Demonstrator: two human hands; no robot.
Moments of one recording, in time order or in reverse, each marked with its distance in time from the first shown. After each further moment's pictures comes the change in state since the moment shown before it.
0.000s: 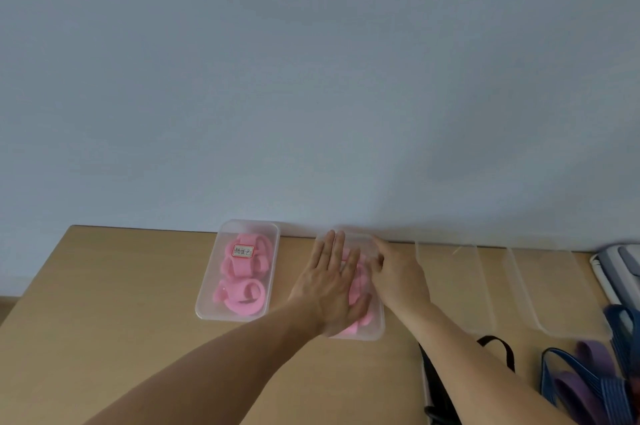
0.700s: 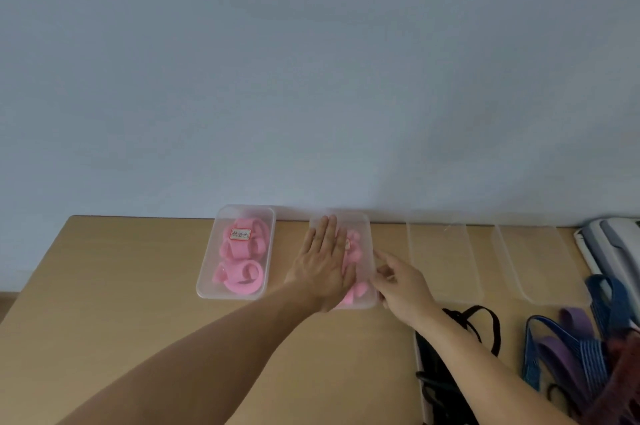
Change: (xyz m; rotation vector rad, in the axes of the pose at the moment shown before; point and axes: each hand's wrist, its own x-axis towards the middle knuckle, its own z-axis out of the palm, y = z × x) left_hand -0.002 0.005 0.002 -0.072 -0.011 -0.086; right_hand -0.059 0.013 -0.016 0.422 -0.200 0.090
